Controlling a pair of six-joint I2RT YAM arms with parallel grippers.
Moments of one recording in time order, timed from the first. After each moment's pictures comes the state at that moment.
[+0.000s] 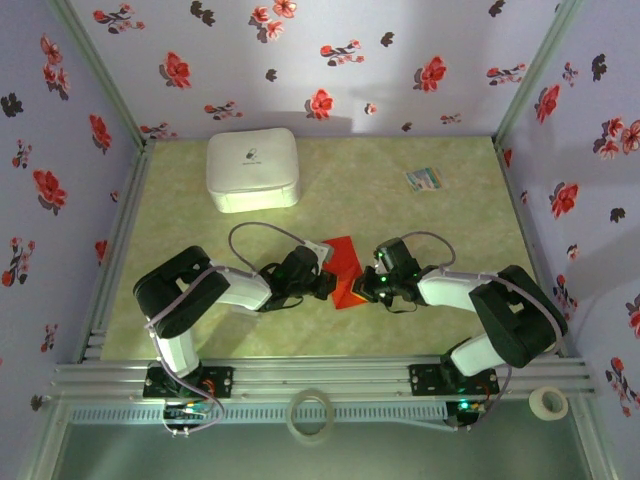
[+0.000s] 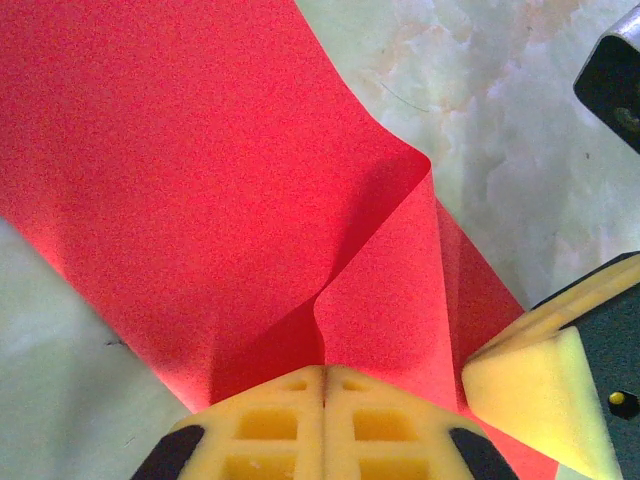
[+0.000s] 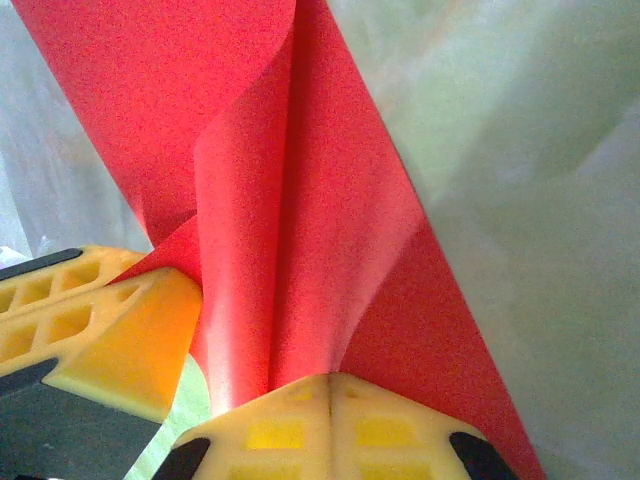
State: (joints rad) left arm -0.93 1.79 0.68 0.43 0.12 -0.58; right arm 0.57 1.47 0.48 0.01 -0.44 0.97
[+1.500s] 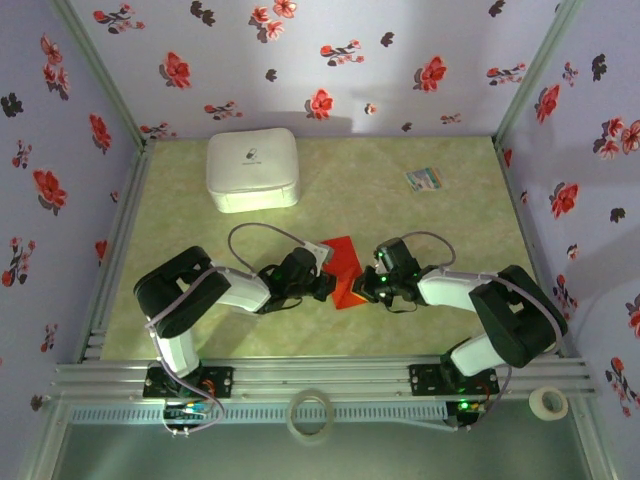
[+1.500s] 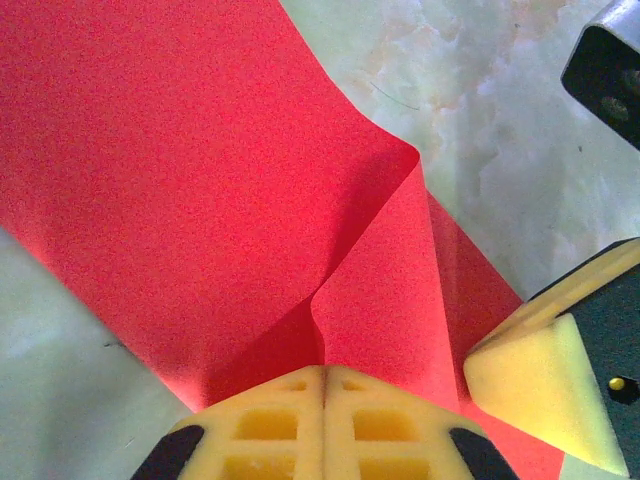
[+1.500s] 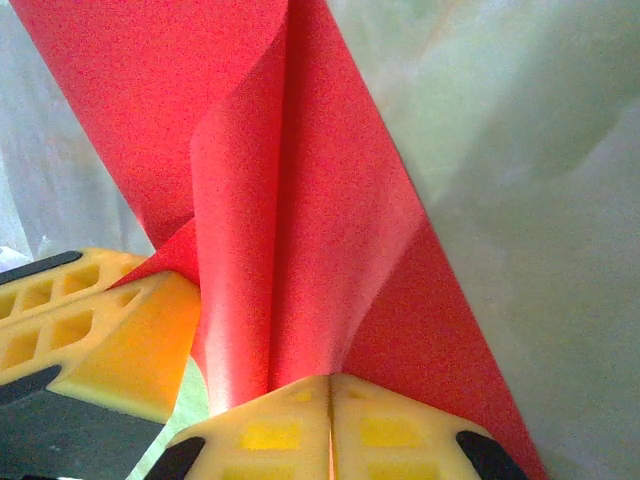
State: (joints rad) left arm -0.93 1.80 0.66 0.48 0.12 -0.55; right arm 0.57 1.46 0.49 0.01 -0.44 0.97
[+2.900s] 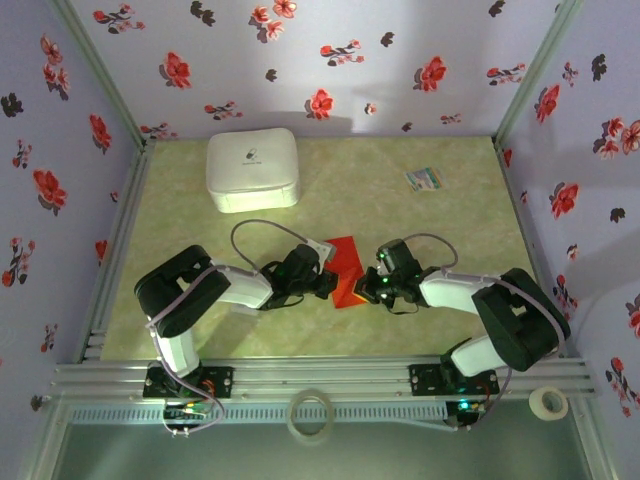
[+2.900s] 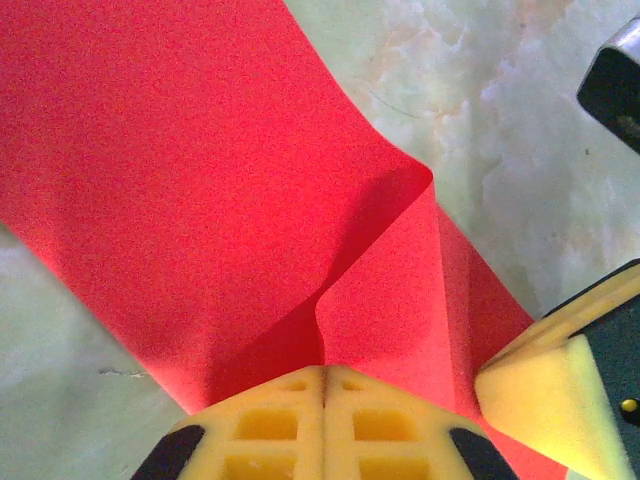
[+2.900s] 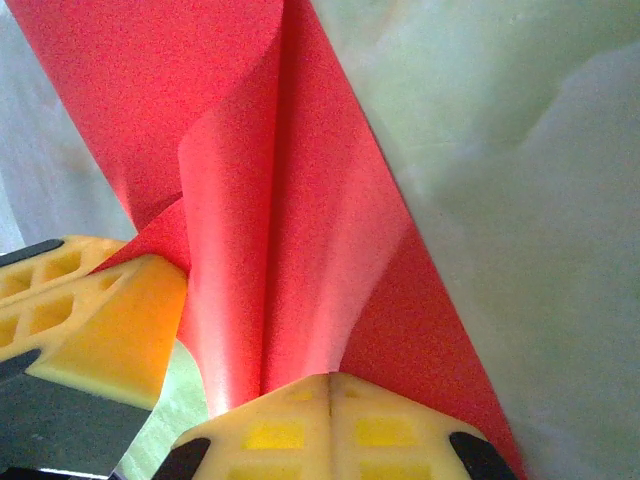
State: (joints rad) left arm -0.92 1.80 0.70 0.42 0.12 -0.53; right arm 0.57 1.45 0.47 -0.01 -0.43 1.00
